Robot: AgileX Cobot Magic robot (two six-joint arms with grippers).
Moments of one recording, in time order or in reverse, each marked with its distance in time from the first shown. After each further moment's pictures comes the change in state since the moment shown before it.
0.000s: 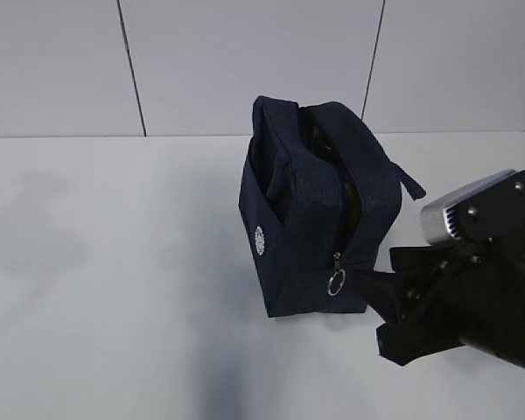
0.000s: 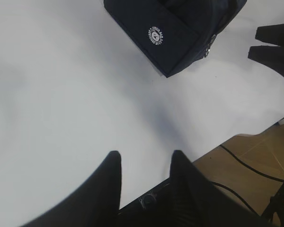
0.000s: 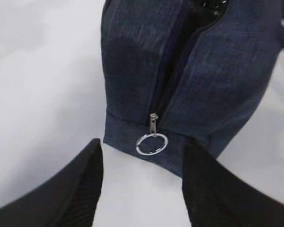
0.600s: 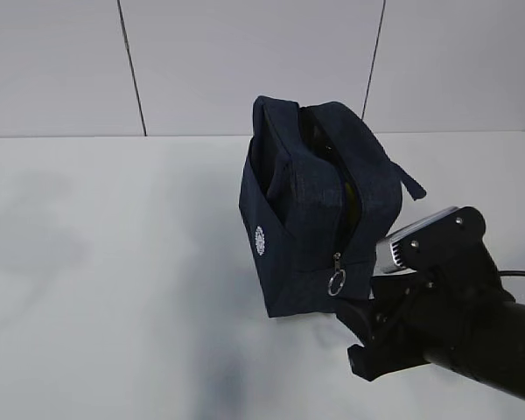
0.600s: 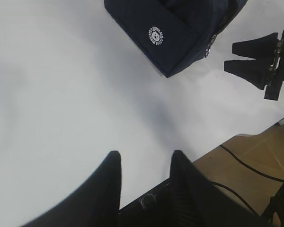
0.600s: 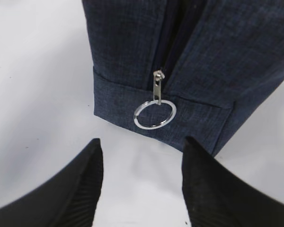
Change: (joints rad) left arm 0.000 0.000 0.000 0.000 0.000 0.000; right arm 0.004 0.261 -0.004 -0.064 -0.150 0.082
